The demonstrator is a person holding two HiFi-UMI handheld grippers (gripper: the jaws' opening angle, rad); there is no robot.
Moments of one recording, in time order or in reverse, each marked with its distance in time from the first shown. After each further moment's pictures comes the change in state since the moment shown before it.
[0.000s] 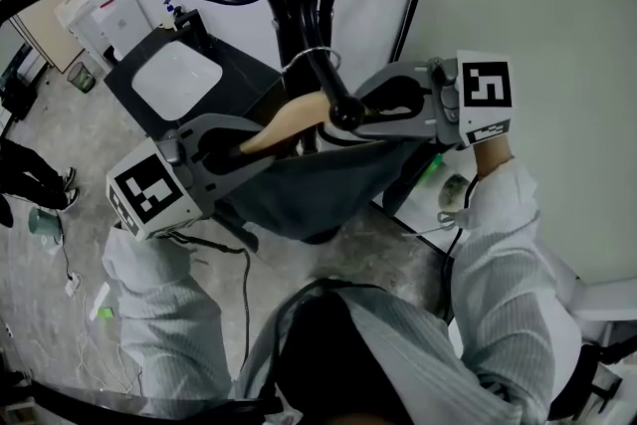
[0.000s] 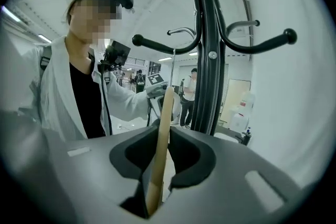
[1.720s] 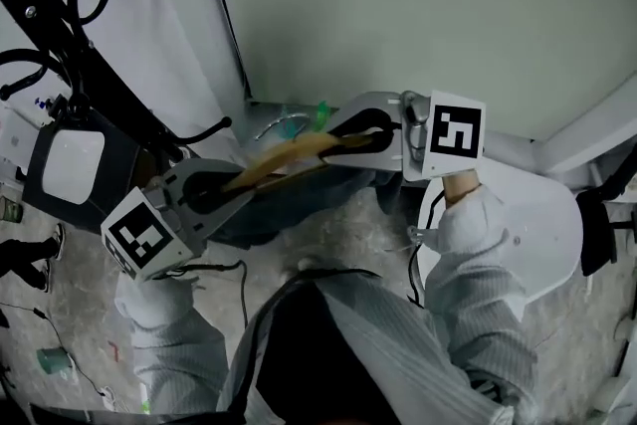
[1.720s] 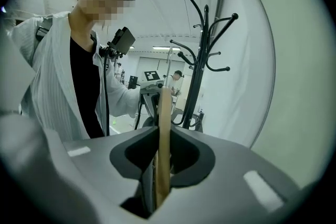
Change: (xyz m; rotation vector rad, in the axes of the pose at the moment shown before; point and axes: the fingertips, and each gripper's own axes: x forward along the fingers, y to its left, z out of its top) left arm 0.124 -0.166 0.050 0.086 -0.088 -0.446; right arm -0.110 0.183 -0.063 0.120 0.094 -0.557
